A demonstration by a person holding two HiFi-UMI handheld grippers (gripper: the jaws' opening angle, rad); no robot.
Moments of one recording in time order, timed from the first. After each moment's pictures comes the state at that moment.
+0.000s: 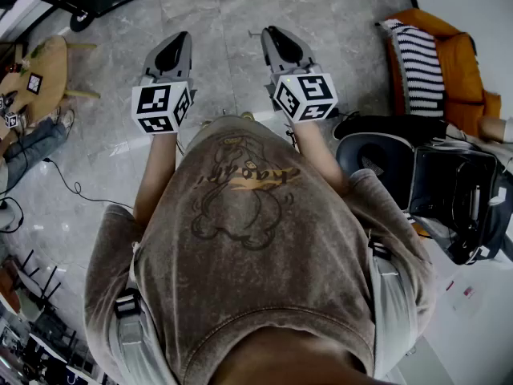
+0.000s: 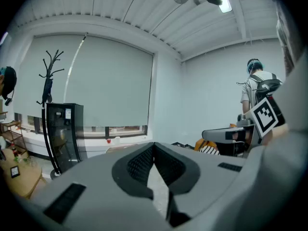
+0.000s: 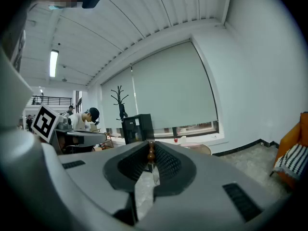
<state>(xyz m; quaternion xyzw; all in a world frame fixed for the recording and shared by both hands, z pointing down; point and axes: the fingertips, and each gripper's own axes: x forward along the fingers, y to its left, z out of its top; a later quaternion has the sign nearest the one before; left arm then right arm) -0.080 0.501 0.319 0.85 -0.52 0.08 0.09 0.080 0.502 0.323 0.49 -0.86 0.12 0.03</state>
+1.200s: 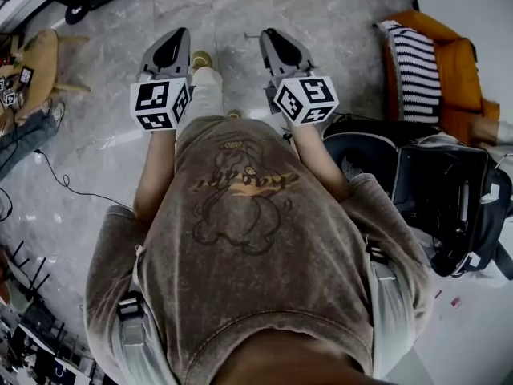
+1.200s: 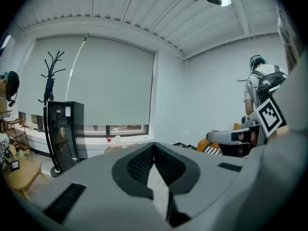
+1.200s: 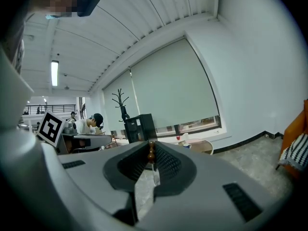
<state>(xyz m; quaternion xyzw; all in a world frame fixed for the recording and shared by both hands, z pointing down) -0.011 0.515 0.328 0.84 -0.54 0.07 0.09 0.150 0.523 0.335 0.47 -0.87 0.14 0.01</state>
